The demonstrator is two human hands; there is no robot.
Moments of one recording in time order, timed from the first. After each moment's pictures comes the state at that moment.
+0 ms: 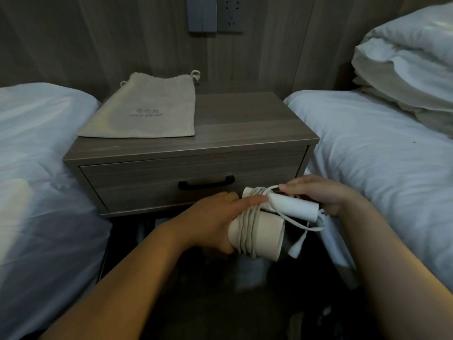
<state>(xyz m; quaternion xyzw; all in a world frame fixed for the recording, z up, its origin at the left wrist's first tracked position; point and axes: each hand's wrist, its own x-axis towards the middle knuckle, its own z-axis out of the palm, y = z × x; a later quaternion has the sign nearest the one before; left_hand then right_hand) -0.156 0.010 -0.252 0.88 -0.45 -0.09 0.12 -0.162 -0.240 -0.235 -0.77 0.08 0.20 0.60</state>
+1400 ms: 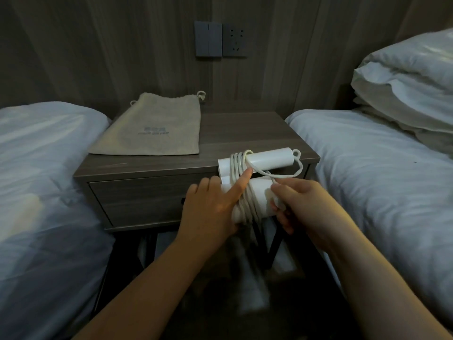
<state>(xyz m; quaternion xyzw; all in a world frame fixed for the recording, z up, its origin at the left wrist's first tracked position) -0.158 0.001 -0.237 0.92 -0.26 0.28 0.06 -0.211 -0.163 -0.173 -0.79 0.09 -0.01 0.61</state>
